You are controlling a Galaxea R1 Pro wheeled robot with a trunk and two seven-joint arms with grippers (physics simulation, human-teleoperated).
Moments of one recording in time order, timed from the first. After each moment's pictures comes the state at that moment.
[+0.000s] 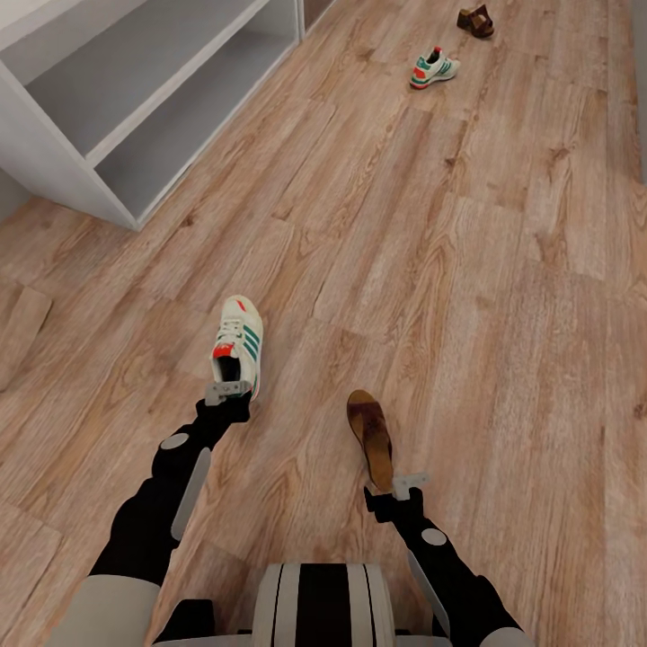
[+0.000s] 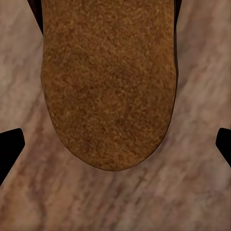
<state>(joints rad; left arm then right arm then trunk) -0.56 -0.04 -0.03 -1.29 0.10 0.40 0.00 -0.46 0.07 0.16 -0.75 -0.01 0.03 -0.01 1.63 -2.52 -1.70</state>
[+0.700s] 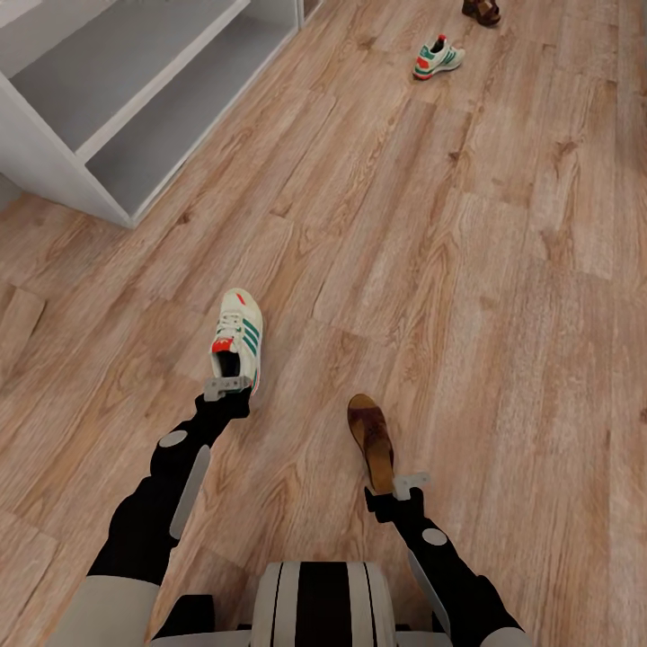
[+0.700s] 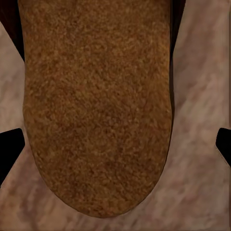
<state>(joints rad) -0.56 -0.04 -0.03 -1.32 0.10 0.40 0.00 -0.46 0.07 0.16 -0.75 -0.01 0.03 -0.01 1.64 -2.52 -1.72</state>
